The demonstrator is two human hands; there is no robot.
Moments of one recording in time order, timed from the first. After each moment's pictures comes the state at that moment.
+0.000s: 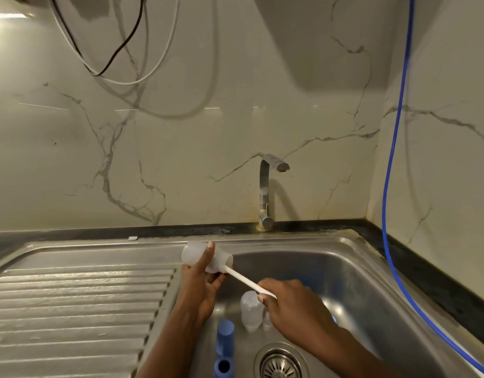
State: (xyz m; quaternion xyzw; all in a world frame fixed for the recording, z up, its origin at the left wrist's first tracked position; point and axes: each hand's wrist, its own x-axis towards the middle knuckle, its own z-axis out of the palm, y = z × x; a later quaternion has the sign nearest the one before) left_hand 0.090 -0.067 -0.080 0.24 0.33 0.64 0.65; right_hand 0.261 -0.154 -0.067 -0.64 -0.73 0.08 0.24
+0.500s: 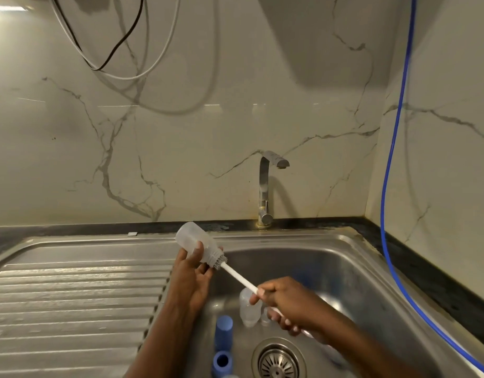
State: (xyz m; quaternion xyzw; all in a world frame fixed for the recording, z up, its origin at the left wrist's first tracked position) left_hand 0.073 -0.058 -0.081 0.24 0.25 0.65 0.67; right_hand 0.270 -0.148 -0.059 -0.60 -0.63 0.41 0.27
